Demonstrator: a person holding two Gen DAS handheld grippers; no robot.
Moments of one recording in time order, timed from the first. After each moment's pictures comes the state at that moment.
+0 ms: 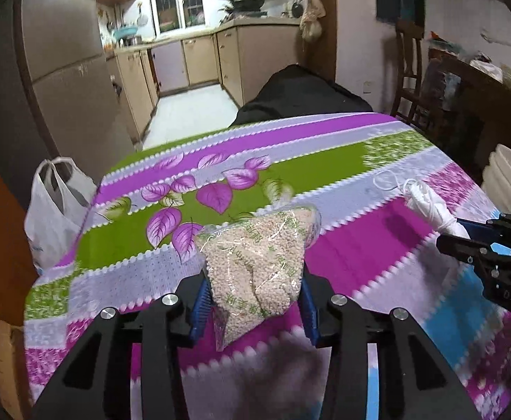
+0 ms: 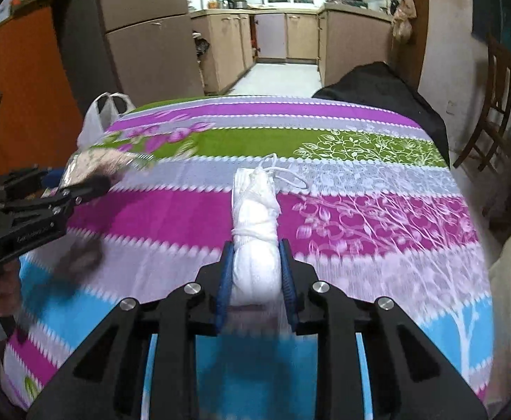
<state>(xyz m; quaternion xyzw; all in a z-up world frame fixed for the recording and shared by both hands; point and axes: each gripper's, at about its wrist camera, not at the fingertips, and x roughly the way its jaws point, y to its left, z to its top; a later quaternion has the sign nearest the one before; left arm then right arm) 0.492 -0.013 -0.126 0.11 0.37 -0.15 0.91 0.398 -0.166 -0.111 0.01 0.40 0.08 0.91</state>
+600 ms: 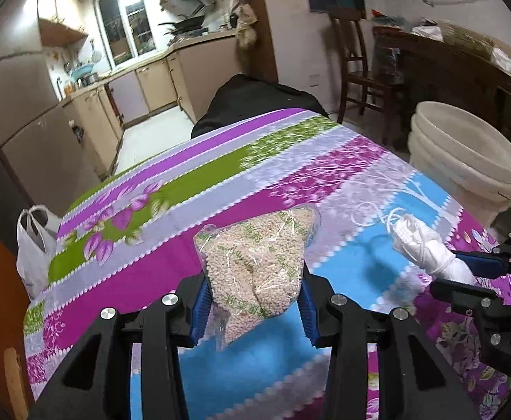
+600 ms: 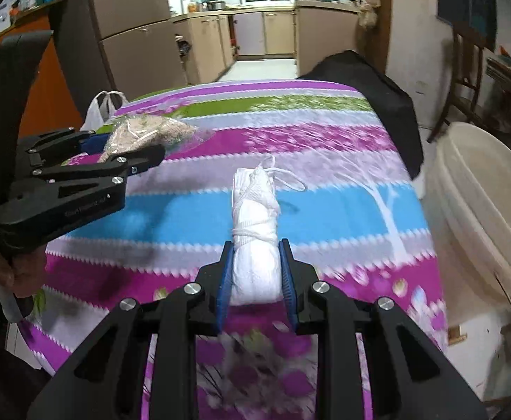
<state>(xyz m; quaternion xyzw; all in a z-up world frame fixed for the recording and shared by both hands) 0.390 -0.132 -0.107 0.18 0.34 -0.21 0.90 0.273 -0.218 -0.102 0.03 0.41 0.04 0.91</state>
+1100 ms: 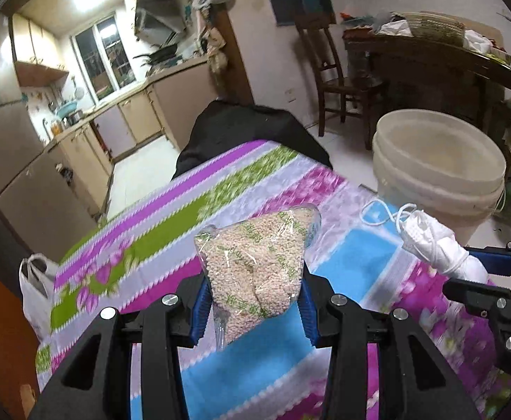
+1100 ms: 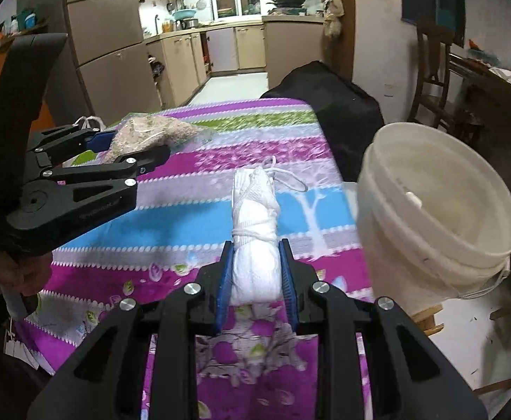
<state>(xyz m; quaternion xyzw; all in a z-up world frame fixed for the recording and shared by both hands) 0.377 -0.202 -0.076 0.23 0.29 -0.25 0.90 0.245 -0.275 -0.072 0.05 0.38 -0.01 0.92</state>
